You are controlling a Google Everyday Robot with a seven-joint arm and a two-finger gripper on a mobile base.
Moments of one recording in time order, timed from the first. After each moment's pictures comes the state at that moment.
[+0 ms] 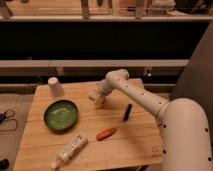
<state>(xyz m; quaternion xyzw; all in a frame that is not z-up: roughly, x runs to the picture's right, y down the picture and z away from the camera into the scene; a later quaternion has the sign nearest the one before) -0.042 0.041 0.956 -0.22 -0.23 0.12 0.94</state>
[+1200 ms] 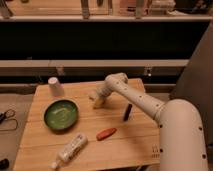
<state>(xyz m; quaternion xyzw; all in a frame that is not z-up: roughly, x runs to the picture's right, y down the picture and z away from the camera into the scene) -0.050 0.054 0.977 -0.22 -0.23 0.15 0.94</state>
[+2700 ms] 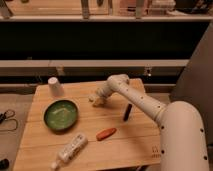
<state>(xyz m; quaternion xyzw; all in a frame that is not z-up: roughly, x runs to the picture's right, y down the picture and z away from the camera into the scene) -0.043 0.053 0.978 -0.22 -0.24 0.18 0.93</state>
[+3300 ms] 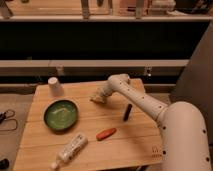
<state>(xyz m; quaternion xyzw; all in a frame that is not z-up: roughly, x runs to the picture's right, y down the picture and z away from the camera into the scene) -0.040 0.047 0.972 -0.21 -0.24 0.18 0.93</state>
